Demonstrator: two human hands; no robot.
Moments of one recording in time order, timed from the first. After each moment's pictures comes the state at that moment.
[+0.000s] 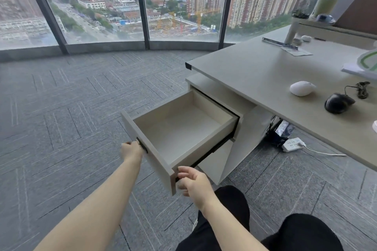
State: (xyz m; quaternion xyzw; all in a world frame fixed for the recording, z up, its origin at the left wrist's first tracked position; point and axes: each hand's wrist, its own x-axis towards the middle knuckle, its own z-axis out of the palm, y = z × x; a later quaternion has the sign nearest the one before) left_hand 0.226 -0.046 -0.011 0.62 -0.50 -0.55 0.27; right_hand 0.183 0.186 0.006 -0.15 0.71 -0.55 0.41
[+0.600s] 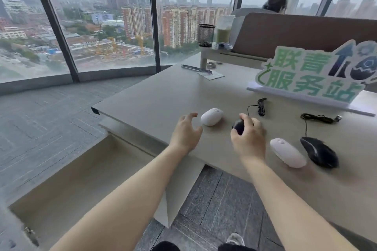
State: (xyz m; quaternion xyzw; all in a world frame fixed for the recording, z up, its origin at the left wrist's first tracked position) left_hand -0.094 0.198 0.142 0.12 -0.88 -0.43 0.15; right_hand -0.128 0.368 0.139 -0.02 0.91 -0.38 -0.15
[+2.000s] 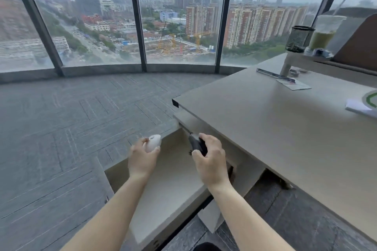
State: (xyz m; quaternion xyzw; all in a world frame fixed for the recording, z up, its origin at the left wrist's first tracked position) left_hand 0.080 -0.053 0.061 0.47 -0.73 -0.42 0.28; right_hand -0.001 0.123 0.108 -0.27 0.81 -0.51 0.08
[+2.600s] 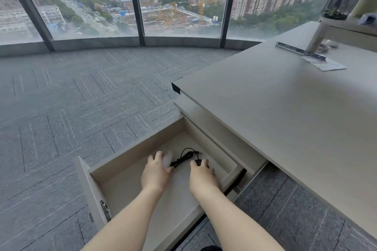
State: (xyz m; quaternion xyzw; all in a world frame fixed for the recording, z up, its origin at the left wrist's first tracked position) left_hand 0.027 -0.067 -0.059 0.46 -0.83 -0.30 0.06; right_hand -0.050 0.052 -0.017 -0.29 0.92 -0.01 0.27
